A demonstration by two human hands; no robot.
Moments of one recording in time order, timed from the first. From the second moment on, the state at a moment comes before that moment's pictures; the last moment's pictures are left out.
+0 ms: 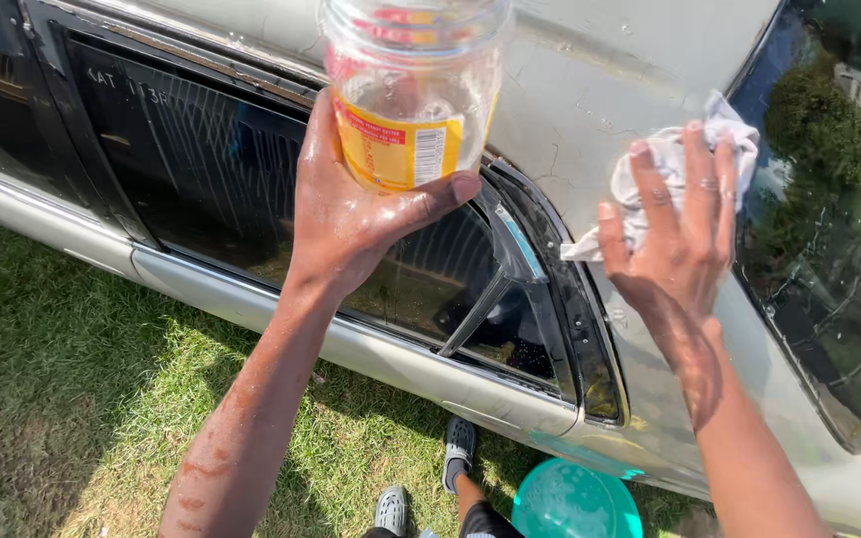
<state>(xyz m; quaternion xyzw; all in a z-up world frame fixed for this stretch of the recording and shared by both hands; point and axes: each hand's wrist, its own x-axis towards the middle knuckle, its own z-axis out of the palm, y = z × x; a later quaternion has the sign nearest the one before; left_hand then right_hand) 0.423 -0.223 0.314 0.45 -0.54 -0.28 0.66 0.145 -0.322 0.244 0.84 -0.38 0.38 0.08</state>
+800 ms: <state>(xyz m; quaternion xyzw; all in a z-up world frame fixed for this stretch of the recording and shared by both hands) 0.447 -0.053 0.156 0.60 -0.56 -0.23 0.53 0.136 -0.190 -0.024 0.83 -0.38 0.30 0.28</state>
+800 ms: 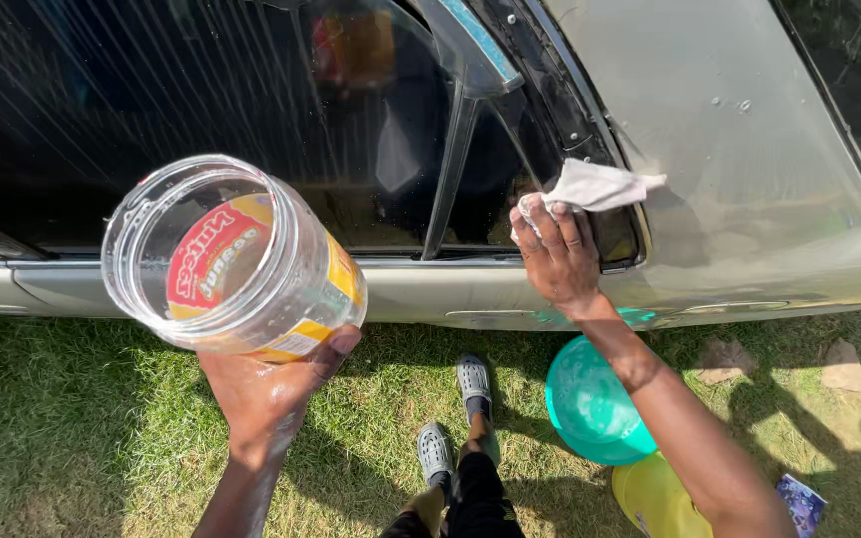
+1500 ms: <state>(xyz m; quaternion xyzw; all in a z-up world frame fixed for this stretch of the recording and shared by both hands) 0.486 0.007 0.107 0.61 -0.38 -0.29 0.63 0.275 -0.231 0.070 0.89 -0.28 0.28 0.21</state>
